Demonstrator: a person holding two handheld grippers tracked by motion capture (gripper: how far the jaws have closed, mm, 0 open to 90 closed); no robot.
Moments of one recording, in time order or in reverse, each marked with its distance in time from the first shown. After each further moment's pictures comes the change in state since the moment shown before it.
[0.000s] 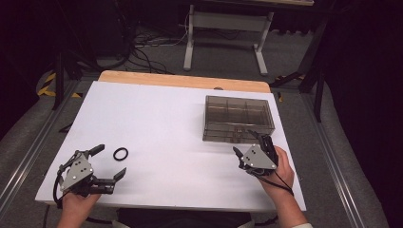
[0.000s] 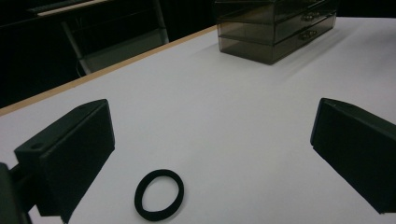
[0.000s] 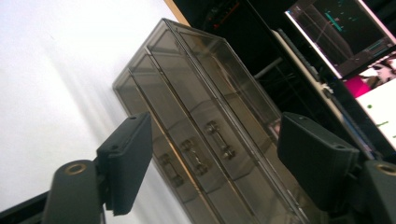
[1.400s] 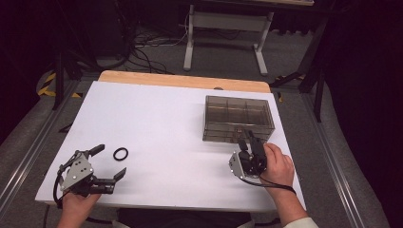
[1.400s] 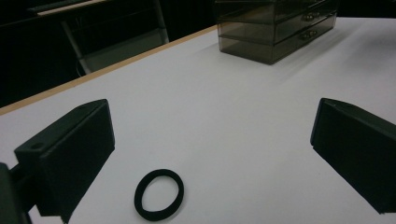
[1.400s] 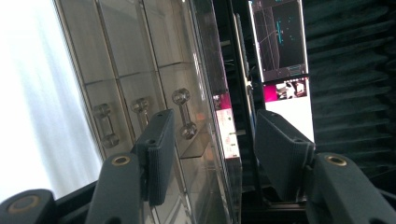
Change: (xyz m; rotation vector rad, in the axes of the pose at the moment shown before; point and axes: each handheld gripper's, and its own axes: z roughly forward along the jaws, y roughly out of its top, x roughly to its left) left arm 0.000 0.000 0.000 0.000 0.001 -0.002; right arm 0.027 0.002 0.022 0.193 -0.255 -0.495
